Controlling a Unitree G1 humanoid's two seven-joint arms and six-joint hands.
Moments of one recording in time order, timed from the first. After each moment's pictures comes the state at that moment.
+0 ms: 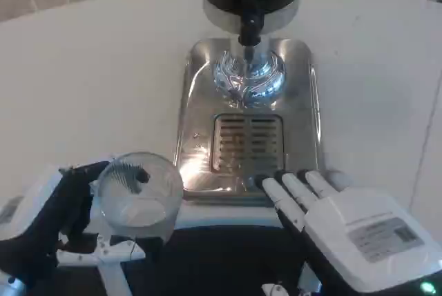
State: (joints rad) left arm -0.11 0.53 0.15 0.30 0.33 -0.74 -0.04; right arm 0.22 -0.08 0.20 -1.02 -1.39 -0.10 0.79
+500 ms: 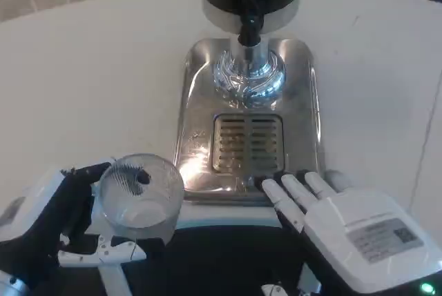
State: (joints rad) left arm -0.11 0.53 0.15 0.31 0.33 -0.74 -0.04; right arm 0.22 -0.08 0.21 -1.02 -1.39 -0.11 0.79
